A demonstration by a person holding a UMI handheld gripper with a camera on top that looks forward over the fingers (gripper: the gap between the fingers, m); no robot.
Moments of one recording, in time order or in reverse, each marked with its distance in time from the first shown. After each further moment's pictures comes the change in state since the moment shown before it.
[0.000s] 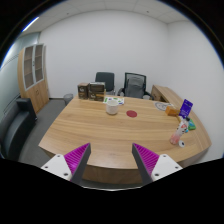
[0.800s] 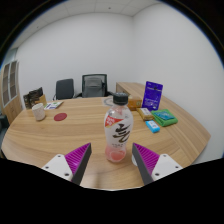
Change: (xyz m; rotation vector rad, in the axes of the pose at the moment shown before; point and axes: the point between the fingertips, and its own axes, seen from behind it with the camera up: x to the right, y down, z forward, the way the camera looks) arm 0.411 0.060 0.192 0.106 0.188 0.158
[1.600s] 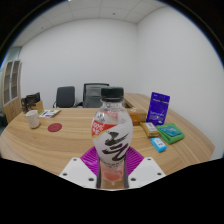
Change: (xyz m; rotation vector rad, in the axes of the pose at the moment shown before) arm 0.004 -0.048 0.075 0.119 -0.019 -0.043
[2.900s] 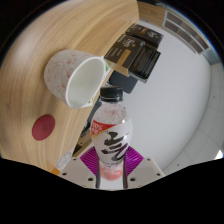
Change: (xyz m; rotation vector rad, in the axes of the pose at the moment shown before) arm -0.357 -0.193 0.171 0.064 0.325 -2.017
